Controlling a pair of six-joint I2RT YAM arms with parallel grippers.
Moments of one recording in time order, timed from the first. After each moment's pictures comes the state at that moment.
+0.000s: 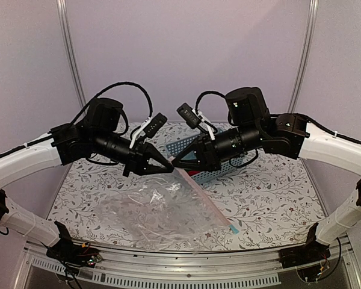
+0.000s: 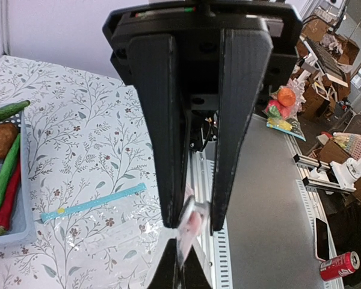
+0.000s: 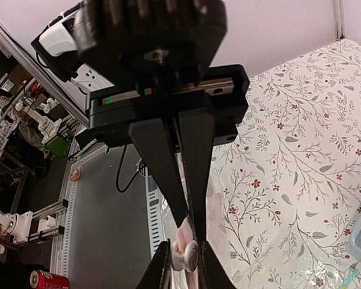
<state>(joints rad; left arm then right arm) -0.85 1.28 1.16 -0.38 0.80 0.00 1.04 1.48 1.43 -0.39 -0.54 0.26</state>
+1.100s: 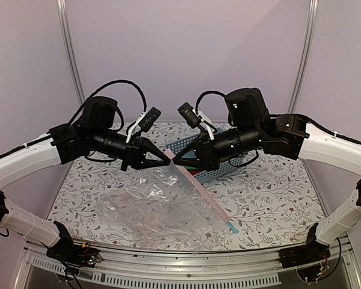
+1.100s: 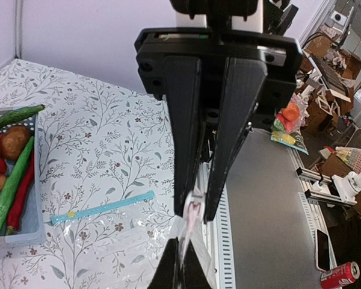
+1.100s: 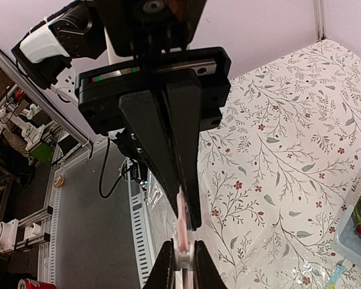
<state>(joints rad) -0.78 1.27 1.13 -0.32 0.83 -0.04 1.04 1.48 1.43 -0.39 -0.45 0.25</state>
